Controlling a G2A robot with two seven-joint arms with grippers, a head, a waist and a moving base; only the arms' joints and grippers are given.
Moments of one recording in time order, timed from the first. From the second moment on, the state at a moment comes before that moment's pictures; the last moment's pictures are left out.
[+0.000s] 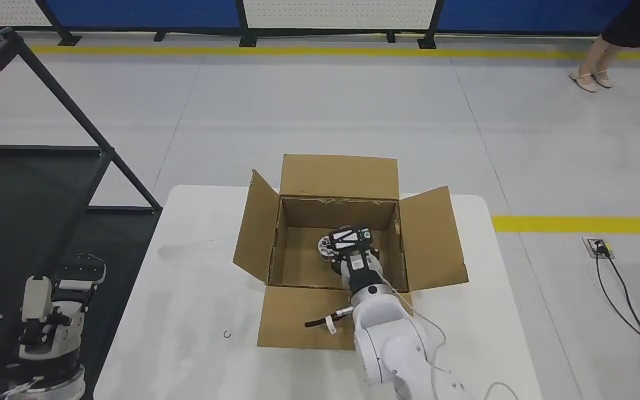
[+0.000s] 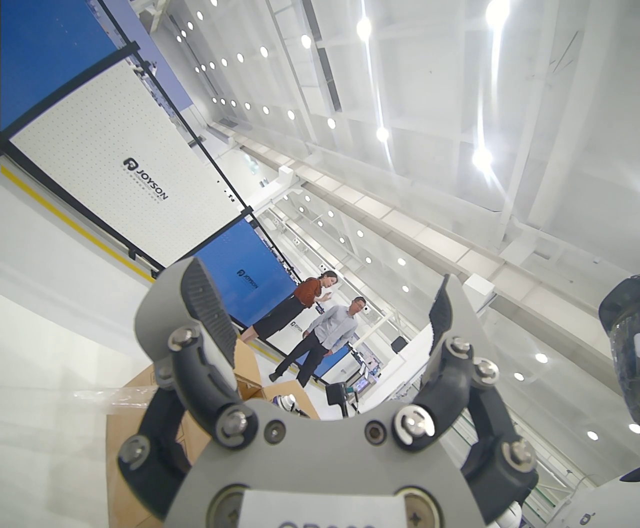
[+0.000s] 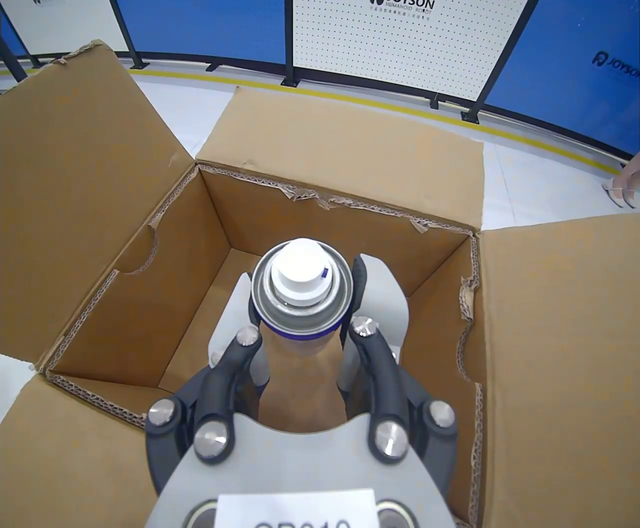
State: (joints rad) left arm 1.61 -1.31 -1.99 -2.04 -0.19 -0.58 -0.23; right arm -0.95 -1.44 0.91 -1.73 -1.50 0.43 0.56
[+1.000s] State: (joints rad) left arm 1.61 -1.31 -1.99 -2.04 -0.19 -0.58 -0.23; right arm -0.57 -1.57 0.93 -1.07 -1.26 0.55 0.69
